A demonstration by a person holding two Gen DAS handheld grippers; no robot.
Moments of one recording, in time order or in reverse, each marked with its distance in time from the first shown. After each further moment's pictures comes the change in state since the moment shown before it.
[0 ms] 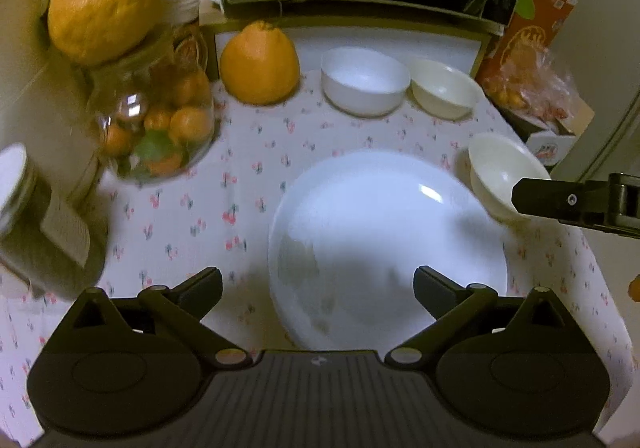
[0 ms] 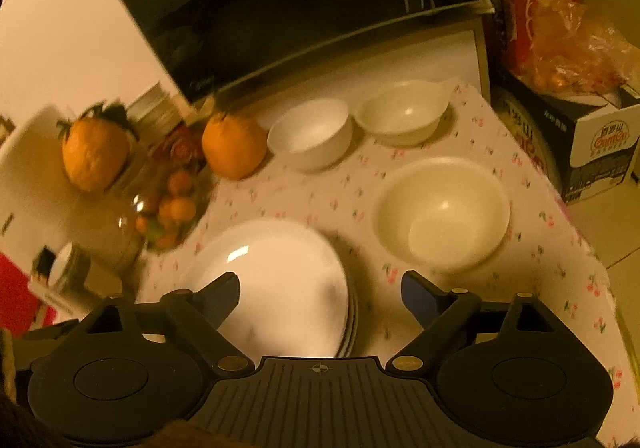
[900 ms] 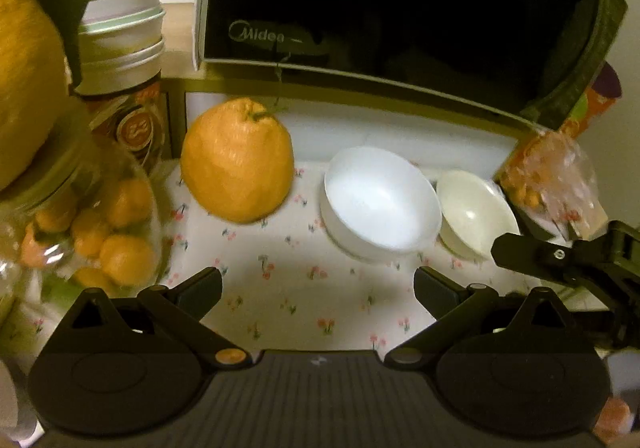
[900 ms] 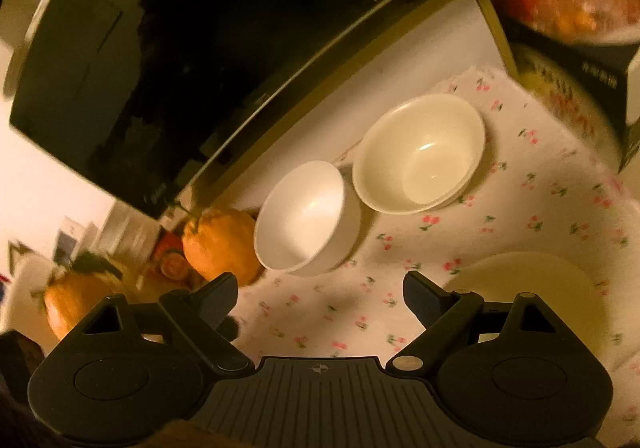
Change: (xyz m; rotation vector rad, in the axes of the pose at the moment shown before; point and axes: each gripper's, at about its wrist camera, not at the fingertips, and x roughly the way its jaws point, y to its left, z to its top) left arm 0.079 0.016 0.107 -0.170 -0.073 -0.073; right arm 0.105 -0.048 0.091 0.355 0.037 0.174
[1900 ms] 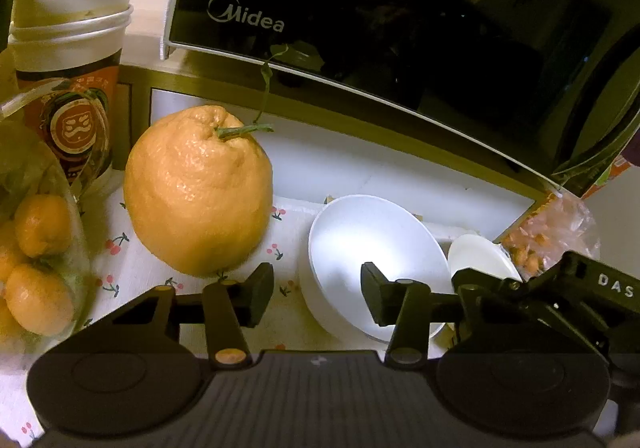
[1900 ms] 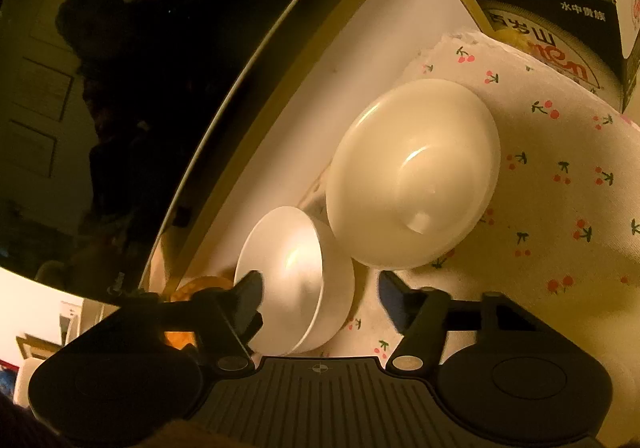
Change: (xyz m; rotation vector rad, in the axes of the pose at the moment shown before) left arm 0.057 0.003 0.018 -0.139 -0.082 -0.059; right arm 0.050 -0.015 0.021 0.197 -0.050 -0.044
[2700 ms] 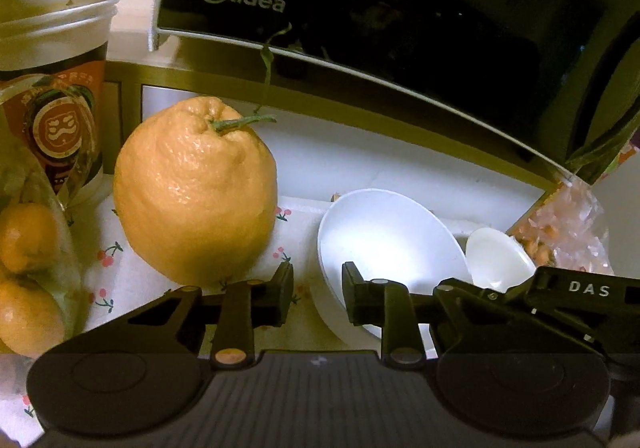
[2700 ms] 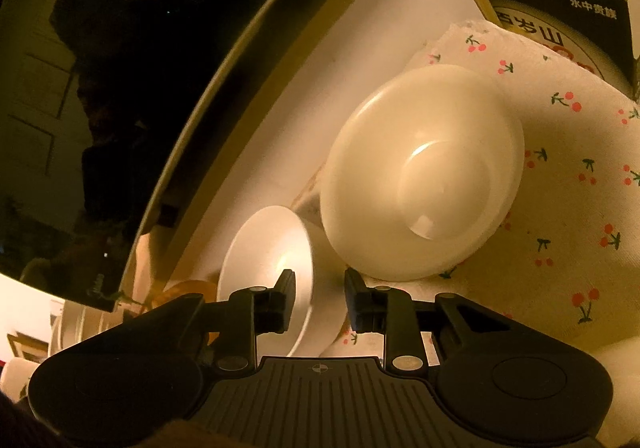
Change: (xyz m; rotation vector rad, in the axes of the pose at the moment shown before) left arm 0.022 0.004 -0.001 0.047 0.009 0.003; right arm 0.024 -0.005 -0.004 -0.015 -0.002 -0.002
